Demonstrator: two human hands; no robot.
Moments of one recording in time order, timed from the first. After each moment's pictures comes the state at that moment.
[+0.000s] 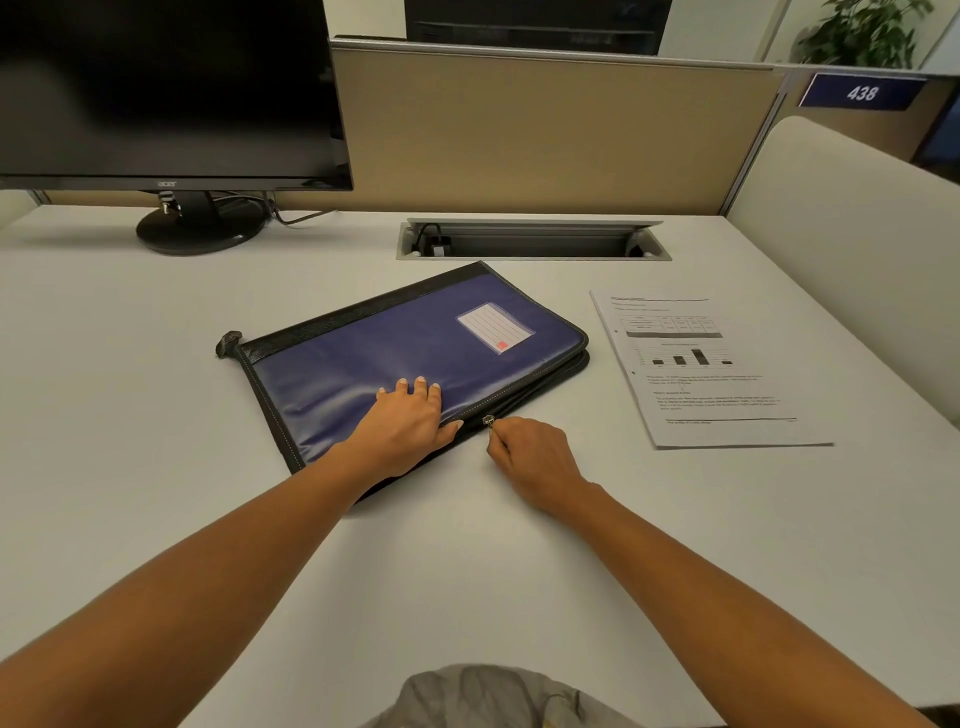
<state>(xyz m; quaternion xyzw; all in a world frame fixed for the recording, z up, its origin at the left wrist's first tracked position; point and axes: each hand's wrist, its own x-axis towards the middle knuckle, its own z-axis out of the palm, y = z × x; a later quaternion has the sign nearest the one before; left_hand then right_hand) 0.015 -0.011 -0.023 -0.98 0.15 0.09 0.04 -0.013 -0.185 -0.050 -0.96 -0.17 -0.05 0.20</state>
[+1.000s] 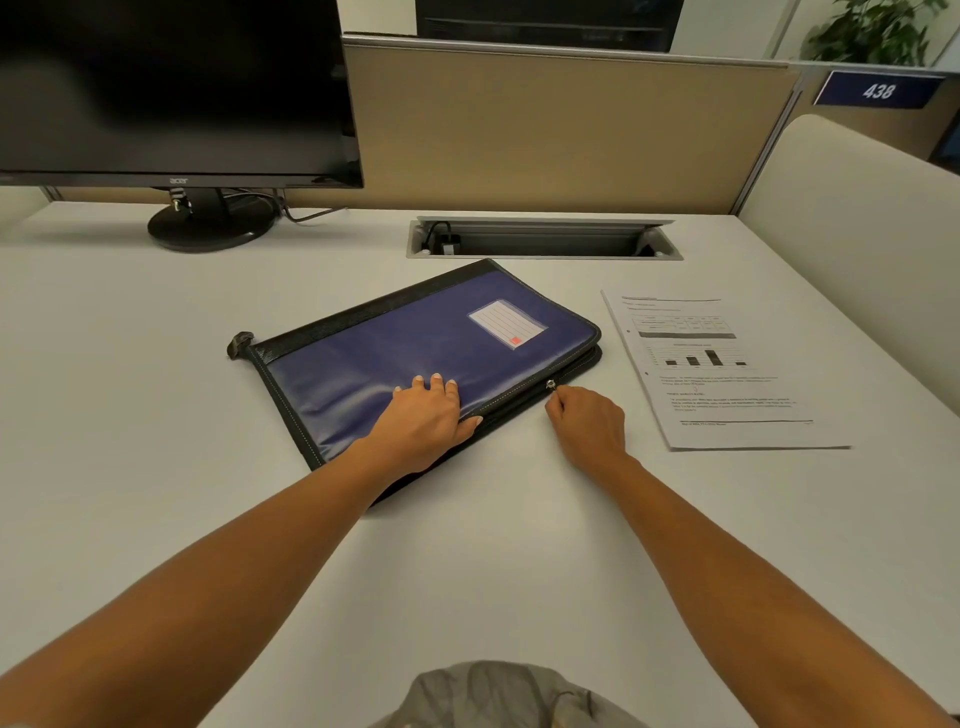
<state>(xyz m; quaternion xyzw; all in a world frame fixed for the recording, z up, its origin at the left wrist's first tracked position) 0.016 -0.014 -0.021 -0.98 0.16 0.09 0.04 0.023 -0.218 -0.052 -0.97 0.01 -0.10 0.21</state>
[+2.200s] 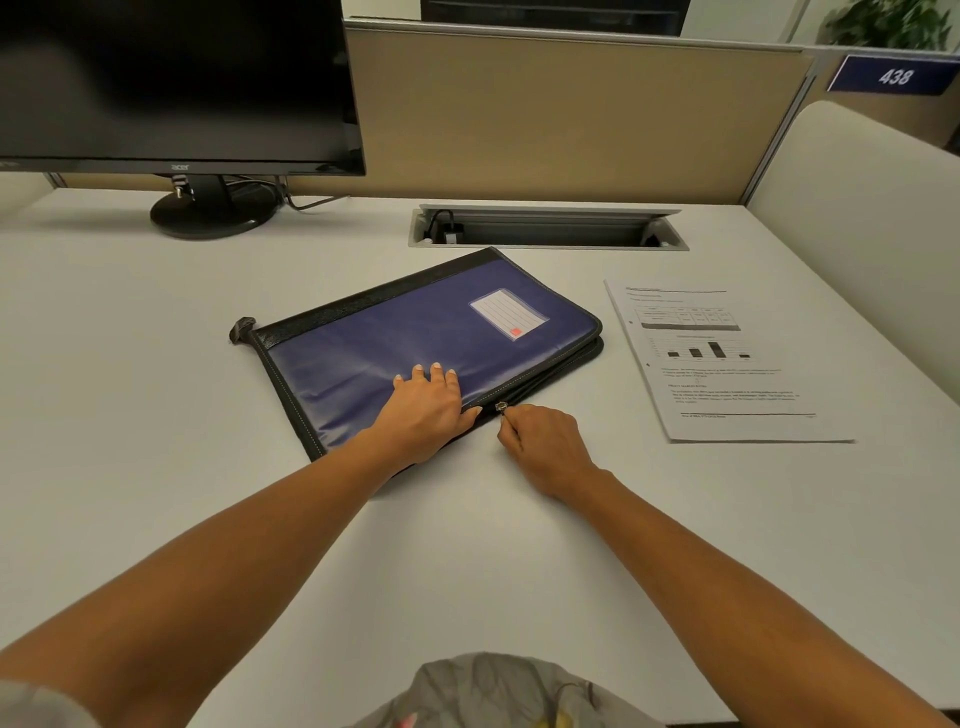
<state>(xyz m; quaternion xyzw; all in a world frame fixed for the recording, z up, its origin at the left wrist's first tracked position) 0.020 -0.020 -0.031 -0.99 0.13 0.09 0.05 -0.008 -0.184 -0.051 -0.97 -0.16 -0.05 0.20</state>
